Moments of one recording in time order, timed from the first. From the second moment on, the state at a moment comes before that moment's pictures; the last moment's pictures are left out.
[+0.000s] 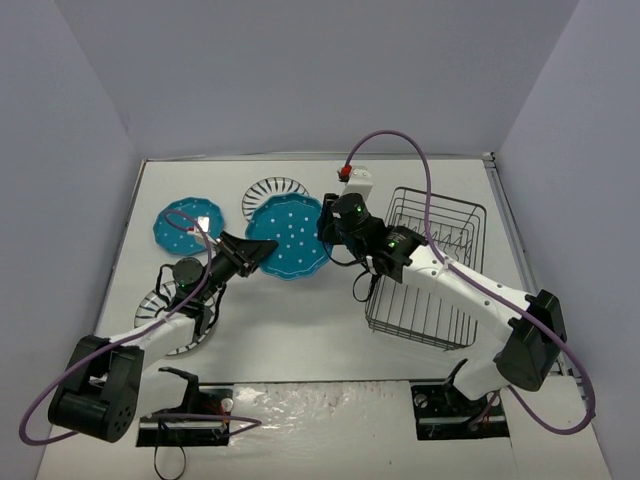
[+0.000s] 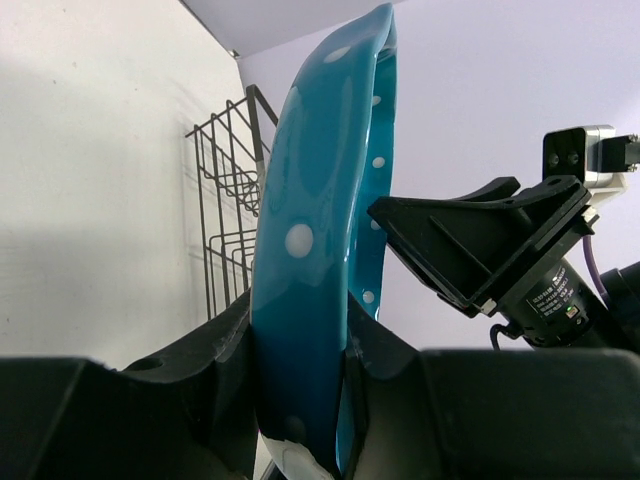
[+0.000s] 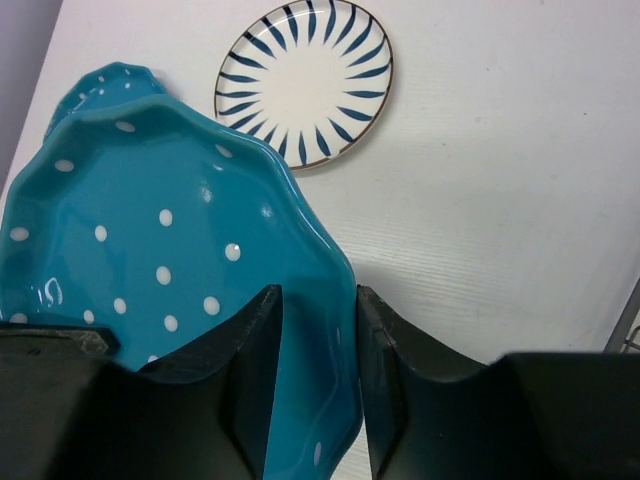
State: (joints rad) left arm -0.28 1.16 0.32 0.93 0.46 -1.29; right arm 0.83 1.46 1.24 -0.28 0.38 0.58
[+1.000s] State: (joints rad) left arm -0.29 1.09 0.36 0.85 0.49 -1.30; right arm 0.69 1.20 0.75 0.21 0.09 0.77
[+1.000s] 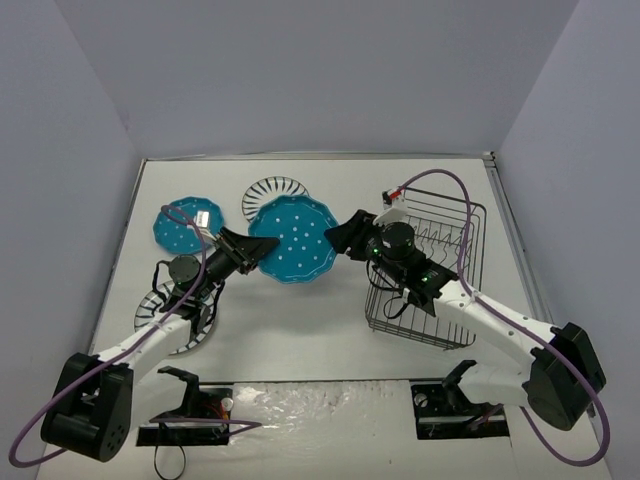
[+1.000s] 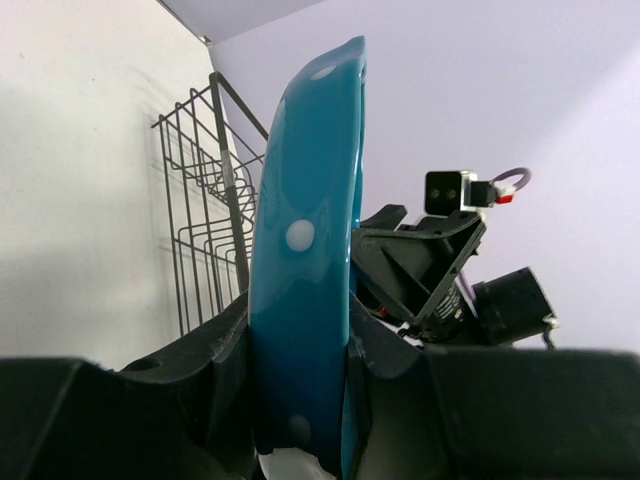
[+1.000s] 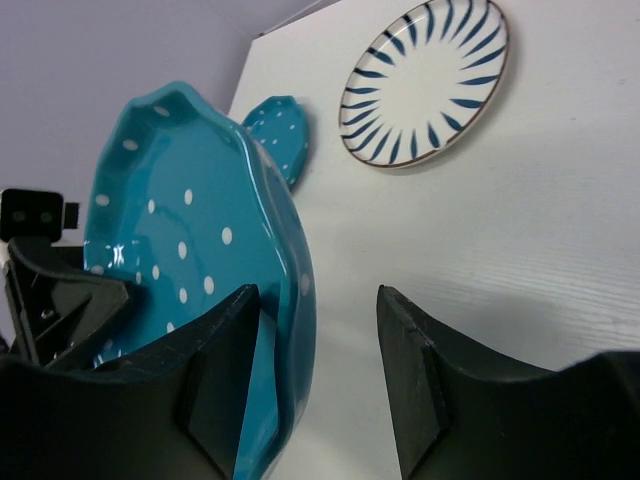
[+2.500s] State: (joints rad) left arm -0.30 0.90 0.53 0.49 0.50 -1.16; right arm 0.69 1.15 0.75 0.43 -0.13 0.89
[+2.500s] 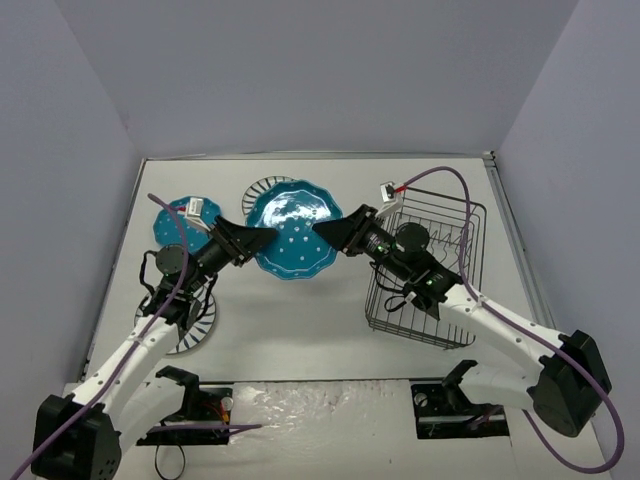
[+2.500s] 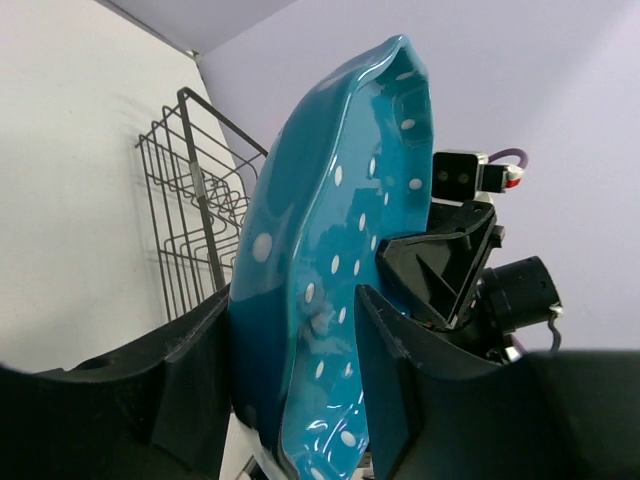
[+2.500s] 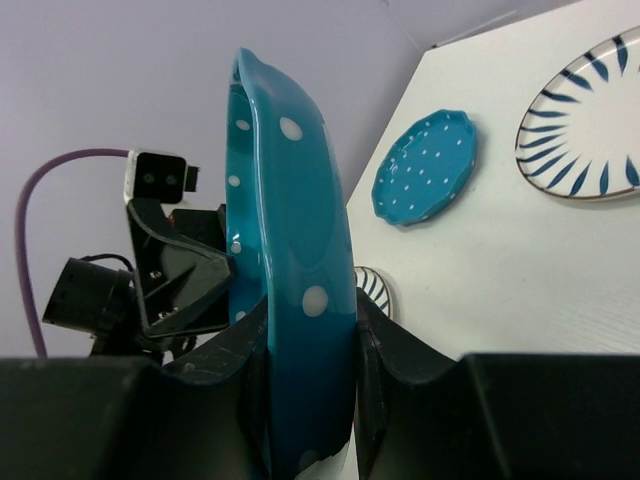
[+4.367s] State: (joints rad) left arm -0.30 0.82 0.75 -0.03 0.36 -0.82; right arm 0.66 0.93 1.19 -0.59 0.95 0.44
